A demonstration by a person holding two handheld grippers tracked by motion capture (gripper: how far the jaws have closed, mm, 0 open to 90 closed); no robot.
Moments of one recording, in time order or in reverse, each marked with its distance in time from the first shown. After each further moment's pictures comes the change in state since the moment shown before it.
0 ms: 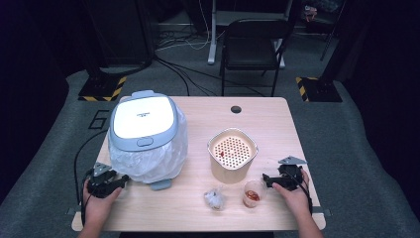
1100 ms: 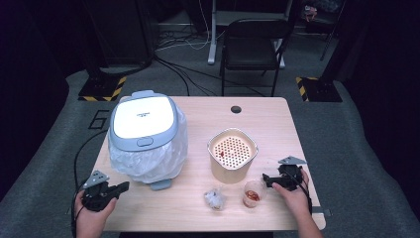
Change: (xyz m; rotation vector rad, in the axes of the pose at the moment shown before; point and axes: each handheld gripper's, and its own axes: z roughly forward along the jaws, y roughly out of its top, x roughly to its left) left arm -0.049 0.010 -0.071 0.026 -0.229 0.075; right arm 0.000 0.000 0.000 0.001 -0.004 0.002
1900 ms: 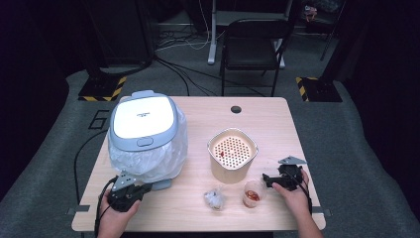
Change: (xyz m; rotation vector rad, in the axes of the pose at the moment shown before) left arm -0.053 0.014 0.031 -0.002 -0.053 0.156; right arm 0.000 0.000 0.000 0.000 0.000 0.000
